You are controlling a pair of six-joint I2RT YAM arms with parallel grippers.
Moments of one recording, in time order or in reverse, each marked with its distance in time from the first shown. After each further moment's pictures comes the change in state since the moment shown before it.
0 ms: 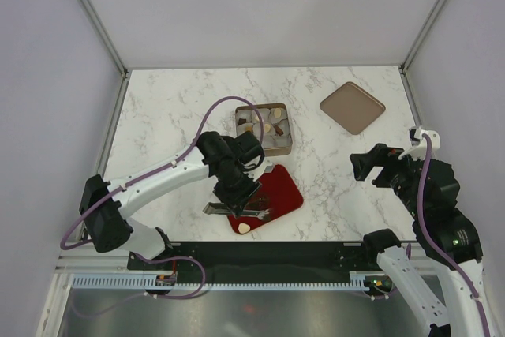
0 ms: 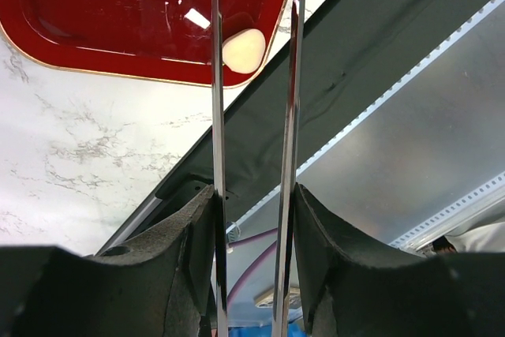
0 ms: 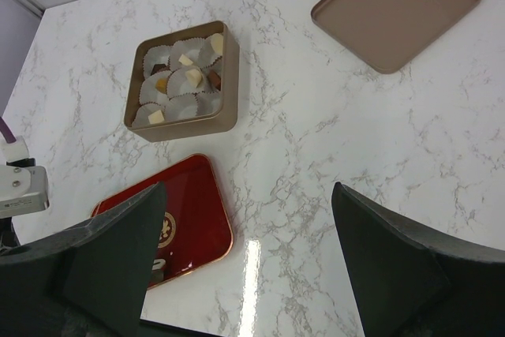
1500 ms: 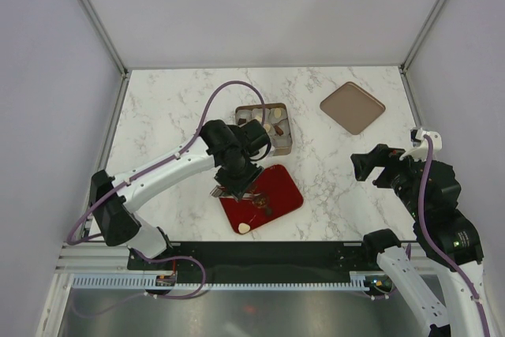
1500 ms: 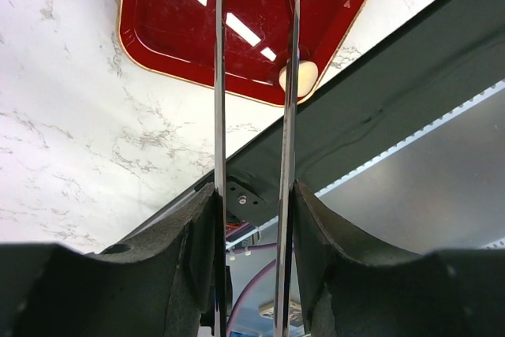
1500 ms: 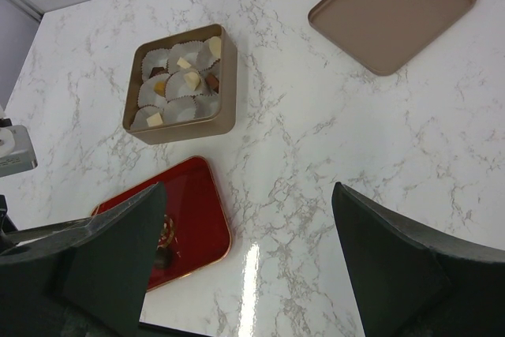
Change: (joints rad) left arm -0.001 0.080 0.183 -0.083 -0.193 -0.058; right arm 0.000 -0.008 0.000 -0.001 0.010 -0.001
